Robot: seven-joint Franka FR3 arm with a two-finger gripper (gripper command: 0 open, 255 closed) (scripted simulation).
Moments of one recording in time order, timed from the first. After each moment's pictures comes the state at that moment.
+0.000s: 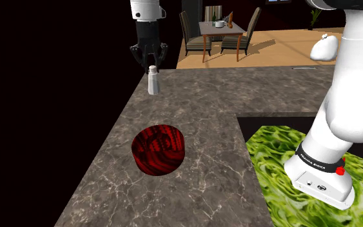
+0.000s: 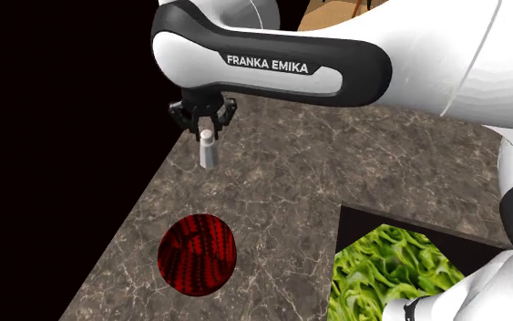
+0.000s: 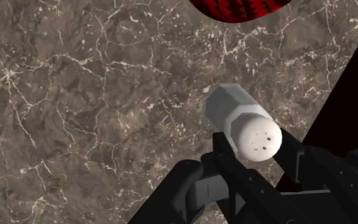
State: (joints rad) arm 0.20 0.22 0.28 -1.50 0.01 1.75 0.80
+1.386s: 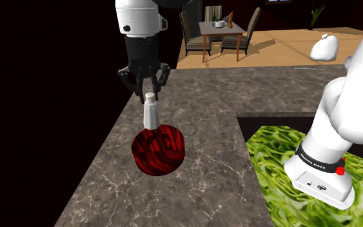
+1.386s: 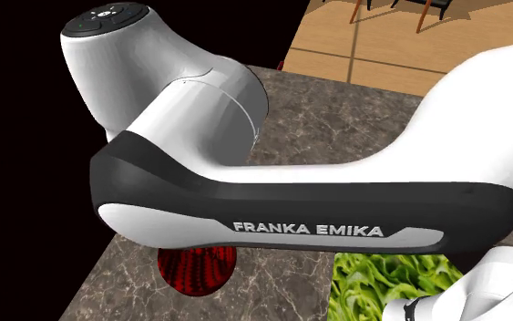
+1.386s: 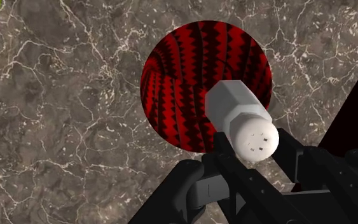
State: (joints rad) arm 0.35 0.01 0.41 -1.78 0.05 1.84 1.07
